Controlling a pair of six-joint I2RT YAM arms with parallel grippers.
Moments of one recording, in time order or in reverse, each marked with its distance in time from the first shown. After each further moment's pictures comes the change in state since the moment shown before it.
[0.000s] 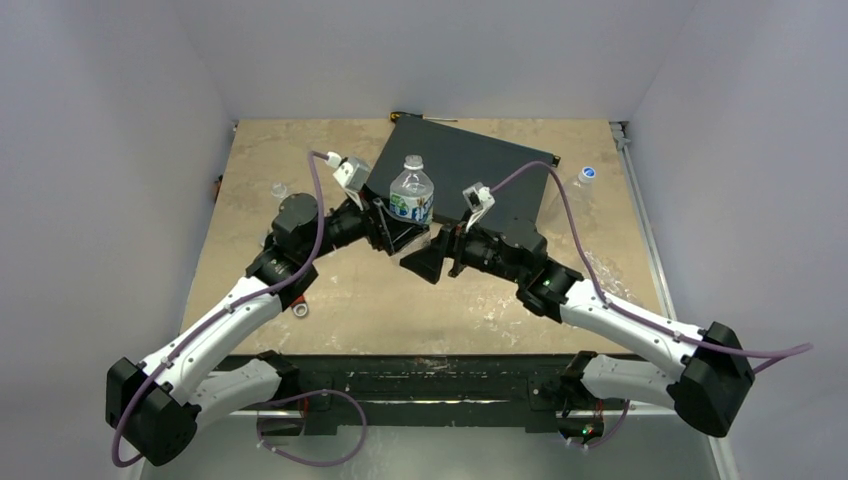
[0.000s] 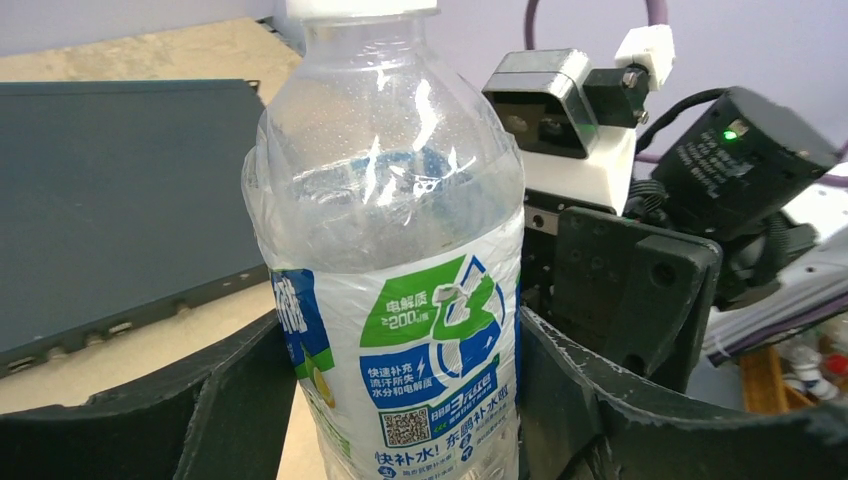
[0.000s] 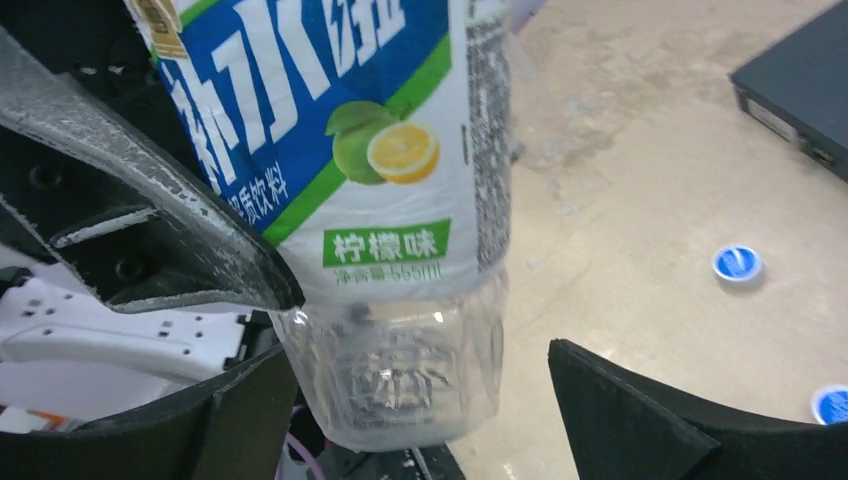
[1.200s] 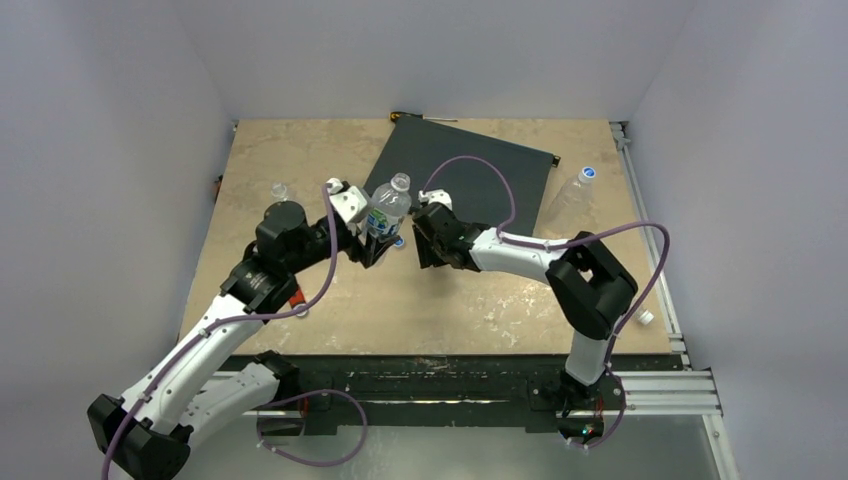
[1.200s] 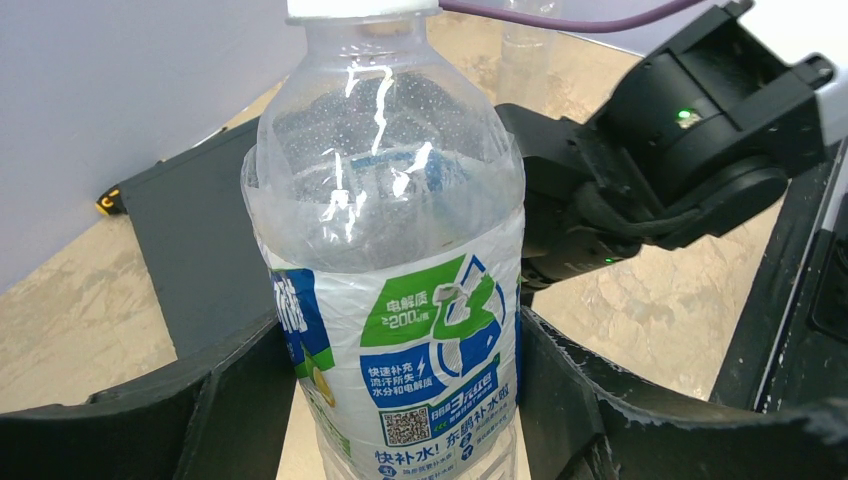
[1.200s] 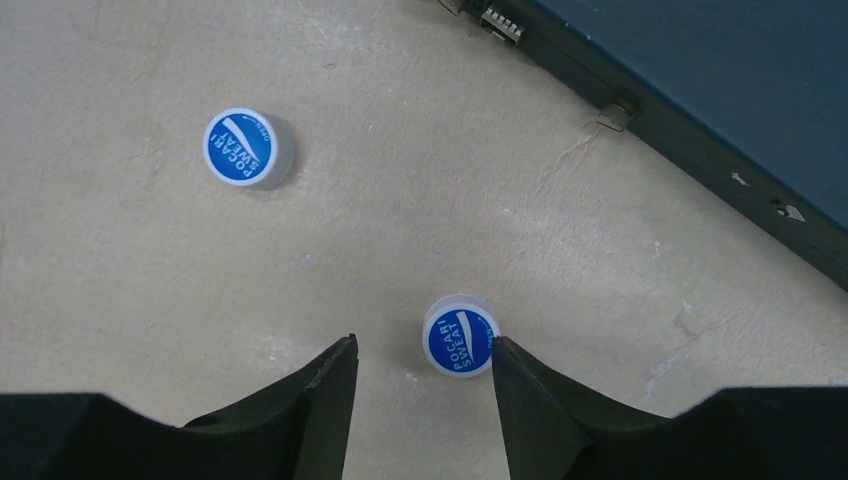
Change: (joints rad) left arm 0.034 -0.137 0.027 -0.335 -0.124 0.609; right arm -0.001 0.672 0.410 -0.582 0.605 -0.176
